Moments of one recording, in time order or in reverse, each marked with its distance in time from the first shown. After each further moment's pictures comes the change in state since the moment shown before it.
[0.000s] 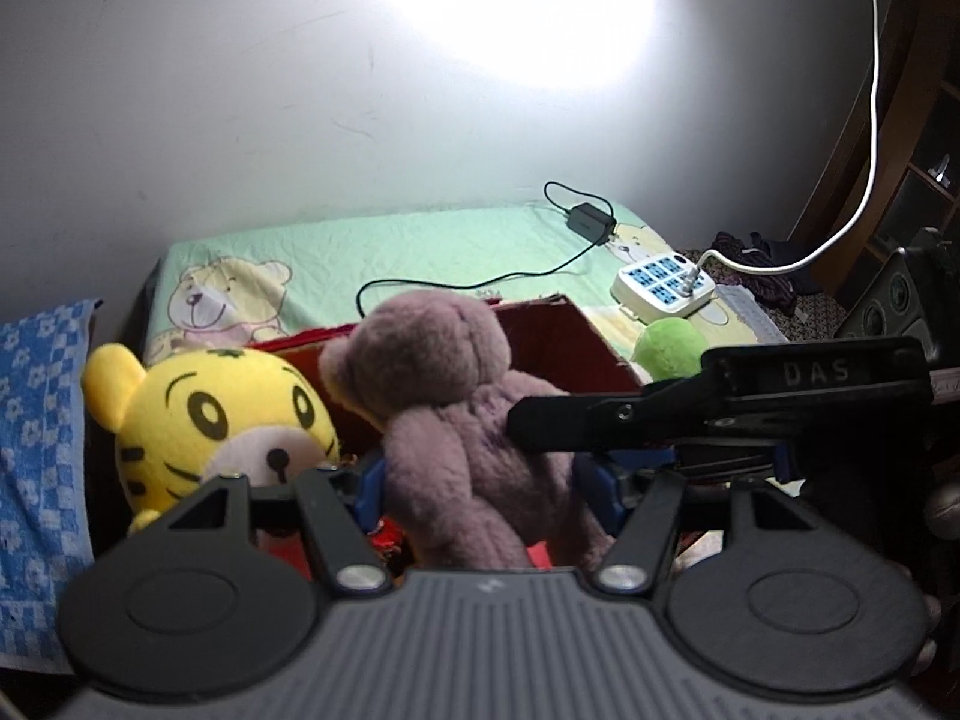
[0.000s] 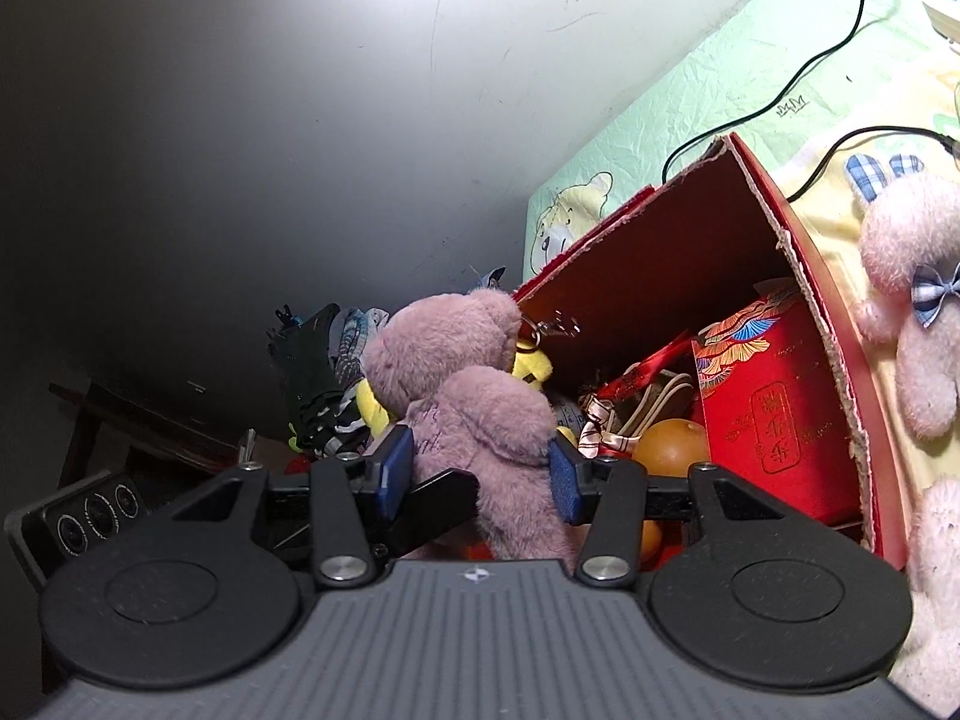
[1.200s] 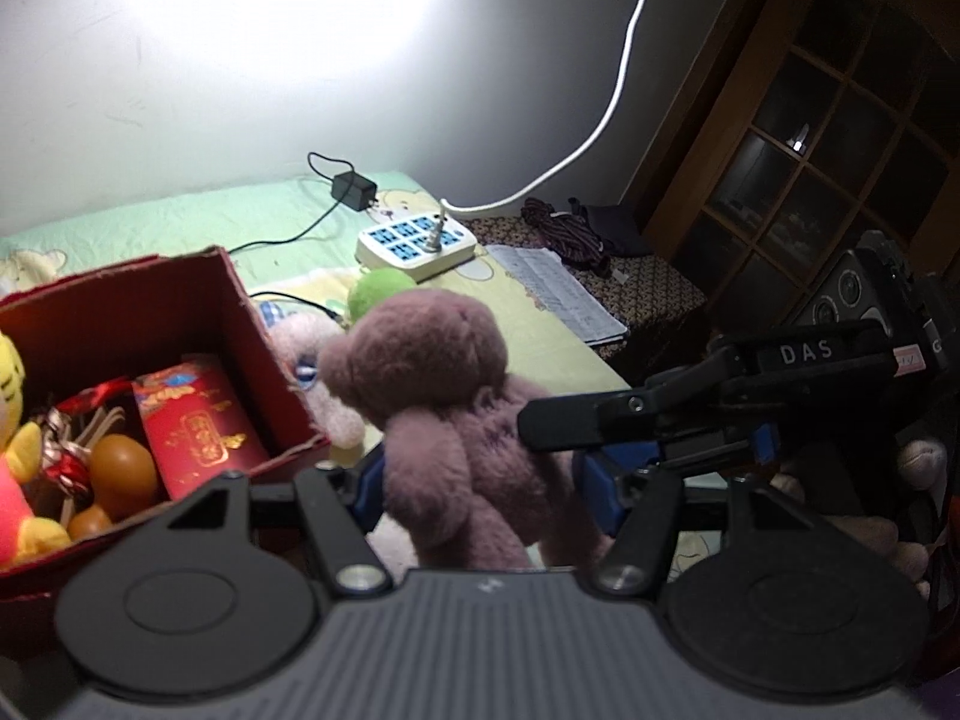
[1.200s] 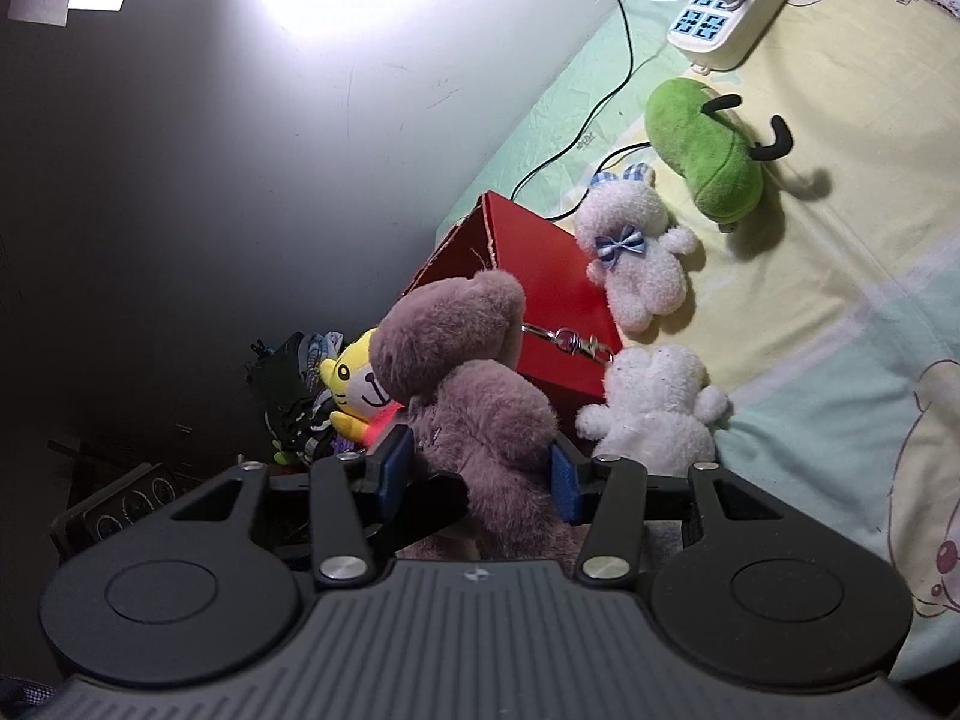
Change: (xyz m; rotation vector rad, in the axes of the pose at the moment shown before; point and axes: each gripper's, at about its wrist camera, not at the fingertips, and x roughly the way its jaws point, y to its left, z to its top) left arm -0.017 -0.160 -0.041 0.060 0.011 -0.286; right arm -0.191 -0.045 -0.048 0.100 -0.054 -0.073
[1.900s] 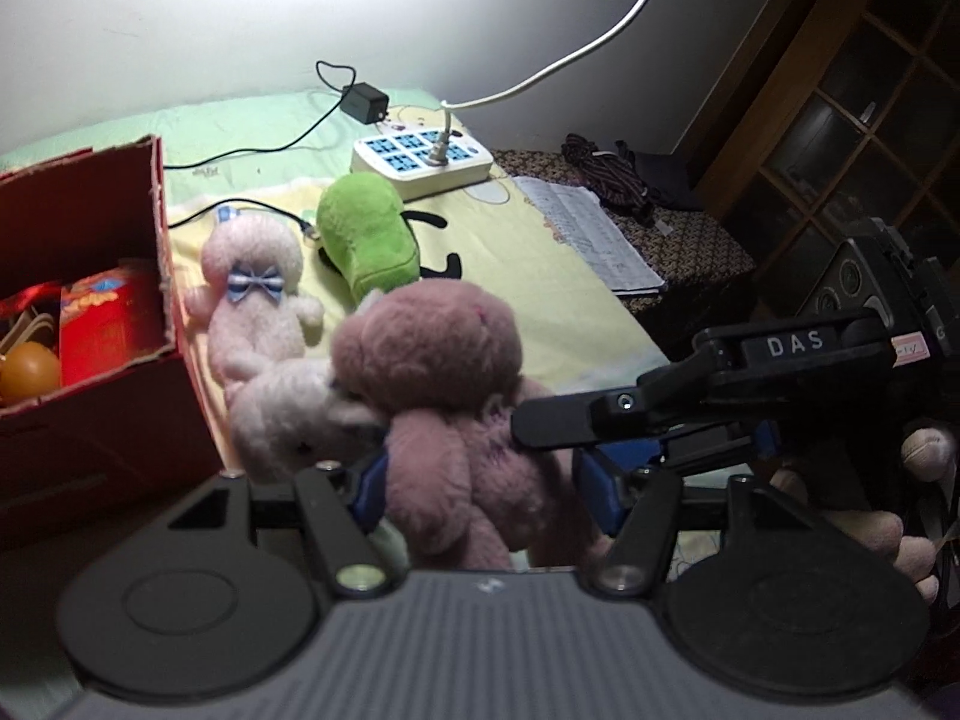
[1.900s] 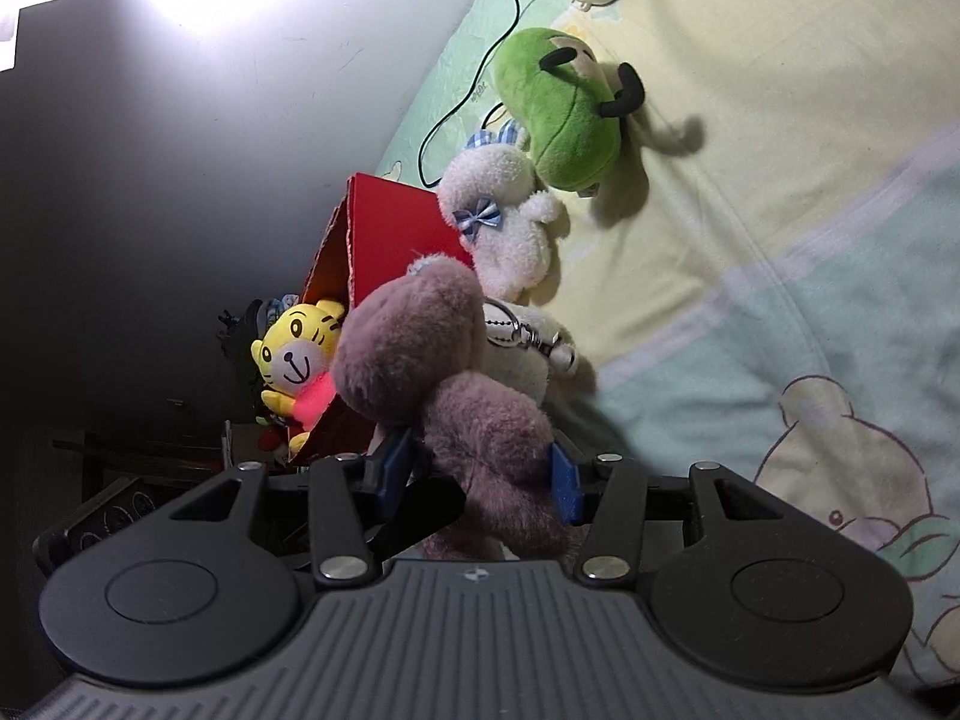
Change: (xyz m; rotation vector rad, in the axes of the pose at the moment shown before) left arm 0.087 -0.052 -0.019 -0.085 0.110 0.072; right arm -0.024 -0.097 0.024 0.110 0.142 -0.023
